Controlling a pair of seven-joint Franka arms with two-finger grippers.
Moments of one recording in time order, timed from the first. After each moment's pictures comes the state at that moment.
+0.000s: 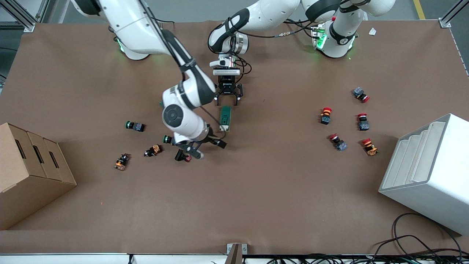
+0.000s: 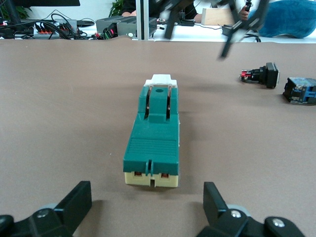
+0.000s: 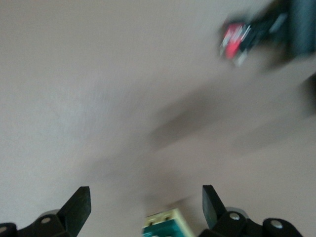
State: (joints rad) left arm -0.92 0.91 -0.48 -1.85 1.85 1.78 -2.61; right arm 0.60 0.62 -0.05 -1.67 0.36 2.30 0.84
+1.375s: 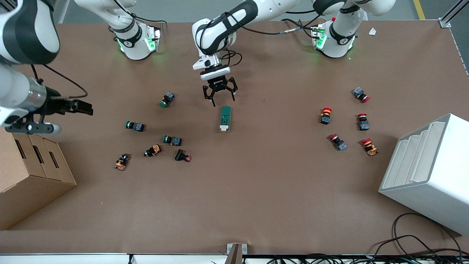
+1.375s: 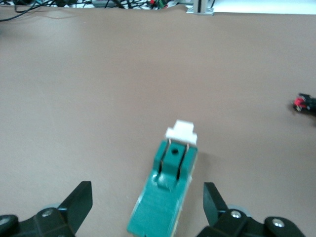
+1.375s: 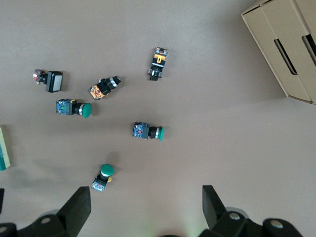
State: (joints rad) left arm -0.85 0.77 -0.51 -1.59 1.25 1.81 -2.18; right arm 0.03 0.07 0.01 -1.66 0.01 1.56 0.07
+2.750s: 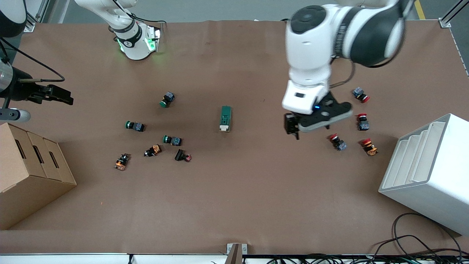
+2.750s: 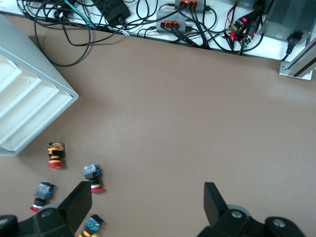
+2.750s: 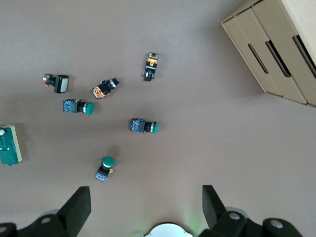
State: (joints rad) left arm -0.12 0.30 -0.51 -1.46 0.51 1.83 -0.95; right arm 0.00 0.11 0.01 -1.46 0.01 1.39 0.07
